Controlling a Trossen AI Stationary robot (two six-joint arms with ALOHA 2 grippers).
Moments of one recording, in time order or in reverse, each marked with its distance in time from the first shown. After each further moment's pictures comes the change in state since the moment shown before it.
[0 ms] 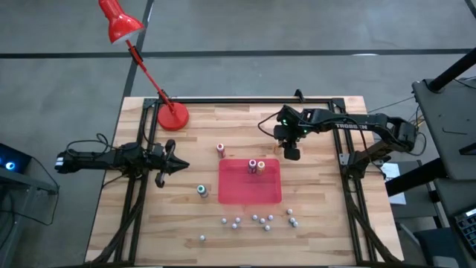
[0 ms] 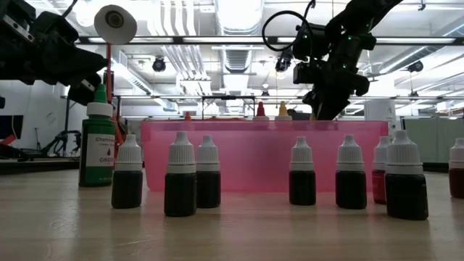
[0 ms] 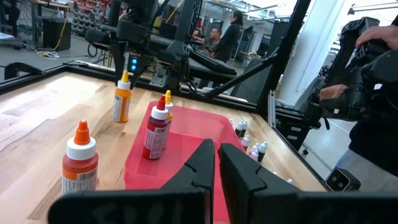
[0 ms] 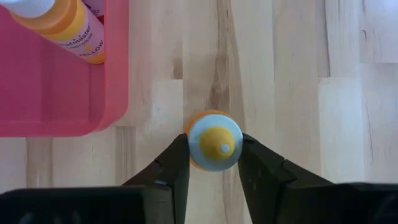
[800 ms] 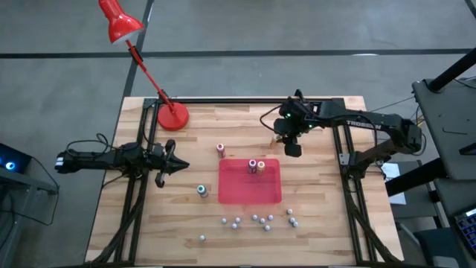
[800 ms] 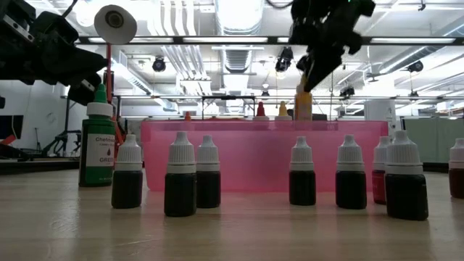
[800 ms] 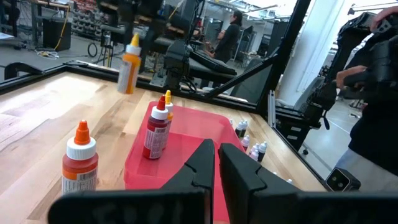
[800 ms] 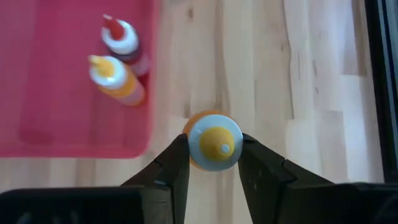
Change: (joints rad) left arm 0.000 0.000 0.000 0.000 0.000 0.000; right arm 0.075 -0.079 0.218 -0.184 0.009 0.035
